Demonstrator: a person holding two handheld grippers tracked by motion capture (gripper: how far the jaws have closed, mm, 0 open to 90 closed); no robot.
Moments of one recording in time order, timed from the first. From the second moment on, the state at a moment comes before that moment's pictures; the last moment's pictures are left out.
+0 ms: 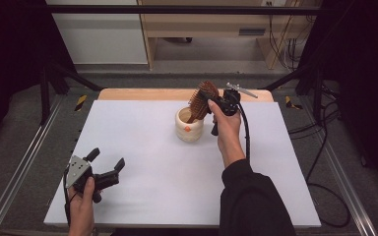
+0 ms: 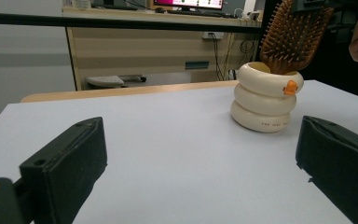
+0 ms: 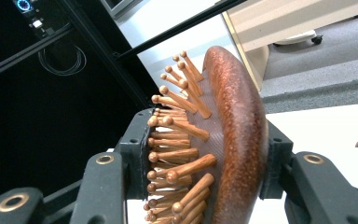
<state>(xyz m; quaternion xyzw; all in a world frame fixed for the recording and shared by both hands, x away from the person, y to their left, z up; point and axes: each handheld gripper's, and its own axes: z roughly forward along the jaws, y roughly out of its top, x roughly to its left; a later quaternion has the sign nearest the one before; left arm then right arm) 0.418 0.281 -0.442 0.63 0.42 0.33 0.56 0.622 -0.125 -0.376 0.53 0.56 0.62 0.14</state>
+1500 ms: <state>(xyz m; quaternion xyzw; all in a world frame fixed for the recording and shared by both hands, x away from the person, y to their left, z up) 0.418 0.283 -0.442 0.63 0.42 0.33 0.56 0.625 -0.129 -0.379 0.53 0.56 0.62 0.13</state>
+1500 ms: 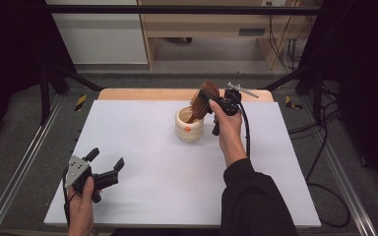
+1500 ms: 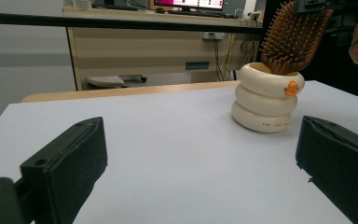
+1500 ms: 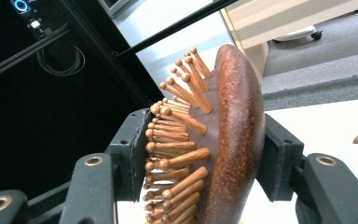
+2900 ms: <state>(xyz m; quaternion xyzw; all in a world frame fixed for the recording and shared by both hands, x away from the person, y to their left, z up) 0.419 0.284 -0.442 0.63 0.43 0.33 0.56 0.617 -0.132 -0.369 0.53 0.58 0.60 0.13</state>
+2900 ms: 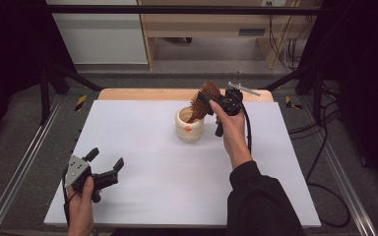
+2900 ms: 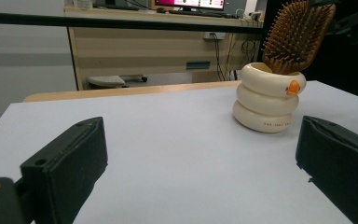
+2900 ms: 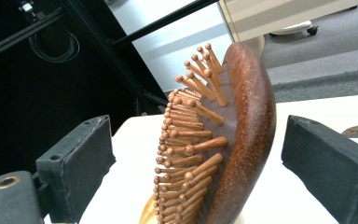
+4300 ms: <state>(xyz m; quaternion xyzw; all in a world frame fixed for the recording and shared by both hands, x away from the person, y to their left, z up) 0.421 0.294 -0.439 0.63 0.42 0.35 0.55 0.586 -0.167 -0.334 0.47 0.60 0.60 0.25</state>
